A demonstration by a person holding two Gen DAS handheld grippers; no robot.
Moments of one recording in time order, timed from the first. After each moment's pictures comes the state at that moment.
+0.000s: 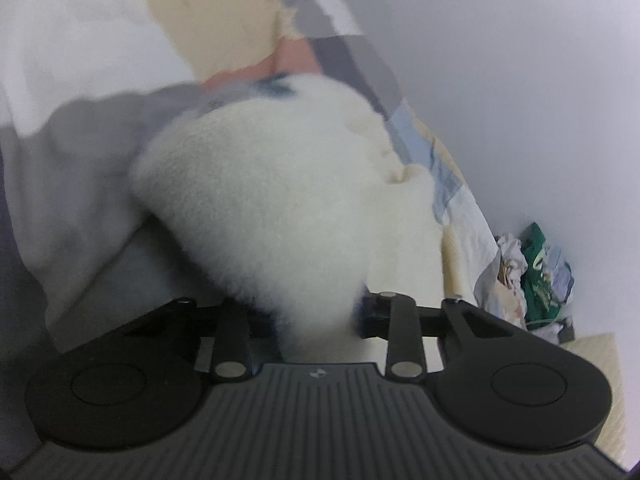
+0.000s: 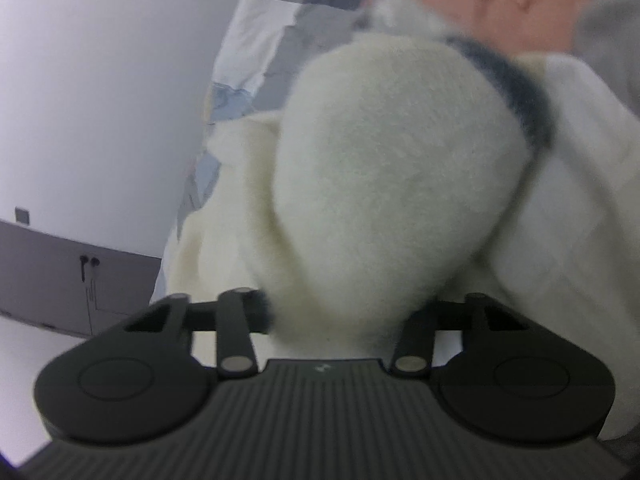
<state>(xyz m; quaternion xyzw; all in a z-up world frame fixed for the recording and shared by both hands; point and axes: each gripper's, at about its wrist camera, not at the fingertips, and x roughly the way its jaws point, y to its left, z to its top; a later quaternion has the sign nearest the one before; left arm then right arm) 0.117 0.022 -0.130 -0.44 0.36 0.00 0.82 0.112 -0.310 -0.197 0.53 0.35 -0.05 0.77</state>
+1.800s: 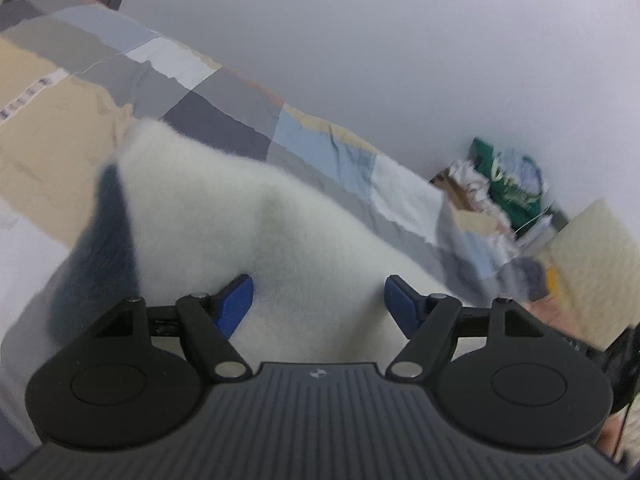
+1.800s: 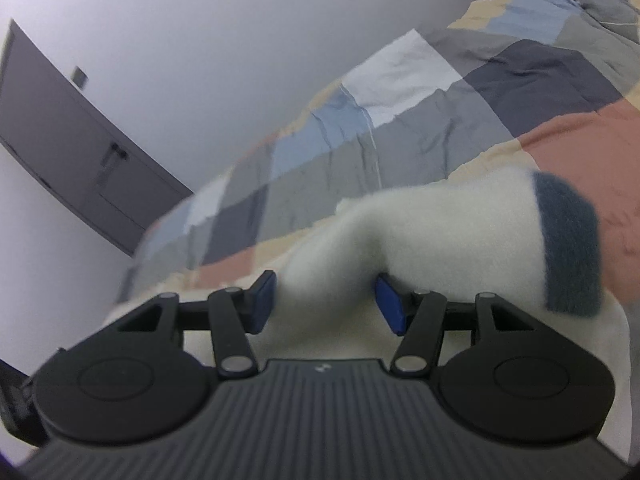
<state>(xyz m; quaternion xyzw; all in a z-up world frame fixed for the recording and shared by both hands) 0.164 -0.007 -0.045 -0.24 0.34 -0.13 0.90 0.172 -0.314 -0.110 0.33 0.35 0.06 0.88</state>
